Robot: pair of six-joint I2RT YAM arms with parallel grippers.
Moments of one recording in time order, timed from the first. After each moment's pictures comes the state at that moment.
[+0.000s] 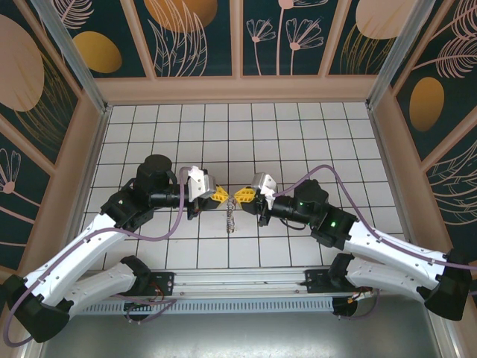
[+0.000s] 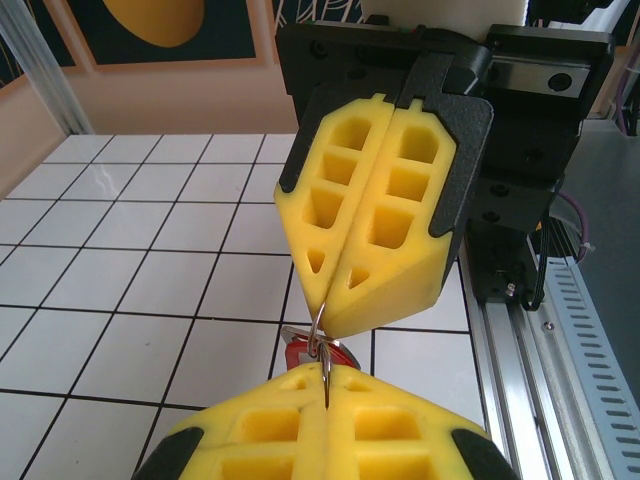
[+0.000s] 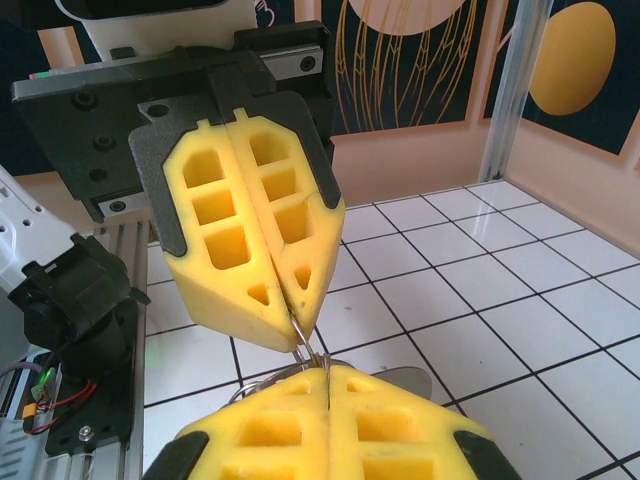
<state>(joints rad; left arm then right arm) -0.68 0.93 0.88 -0.37 0.72 0.35 1.00 0.88 0.65 0.12 -0.27 -0.06</state>
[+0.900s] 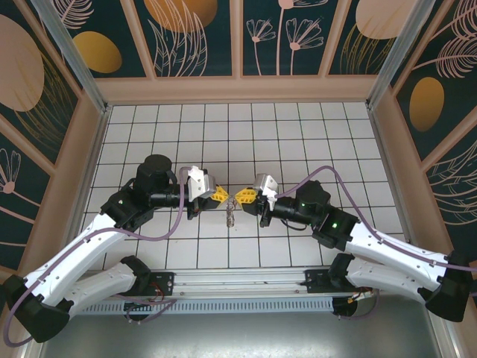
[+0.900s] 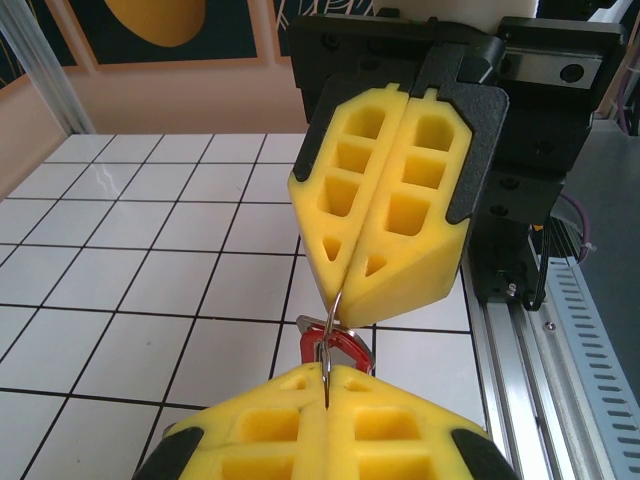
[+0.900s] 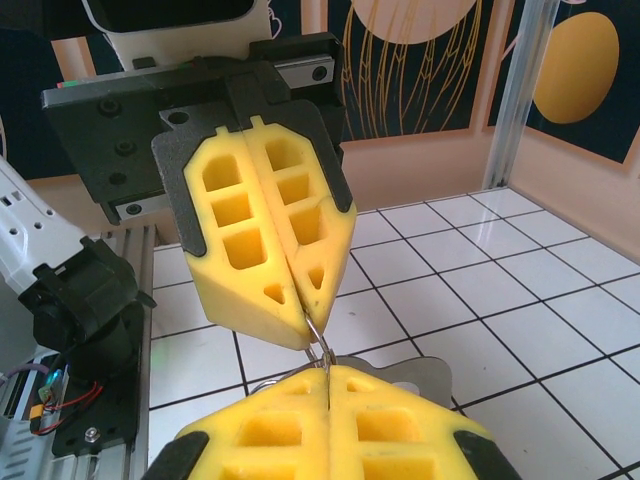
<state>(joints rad) -0.68 0.93 0.88 -0.37 0.72 0.35 1.00 0.87 0.64 0.13 -0.29 -0.06</state>
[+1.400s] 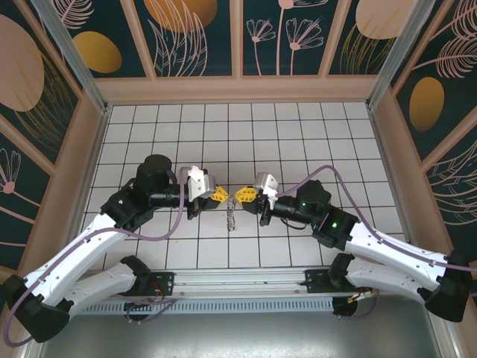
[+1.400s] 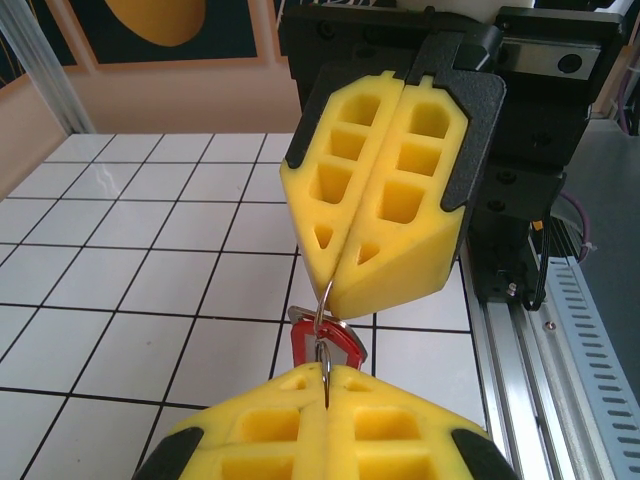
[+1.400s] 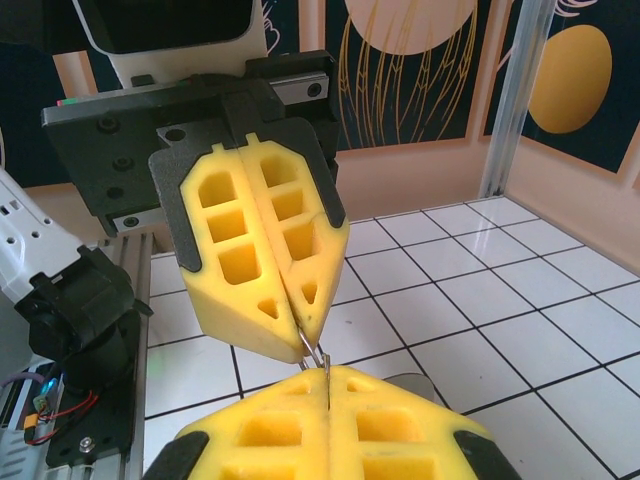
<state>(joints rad) -0.68 0.93 0.88 -0.37 0.72 0.35 0.99 0.87 0.64 0.16 -0.29 -0.06</state>
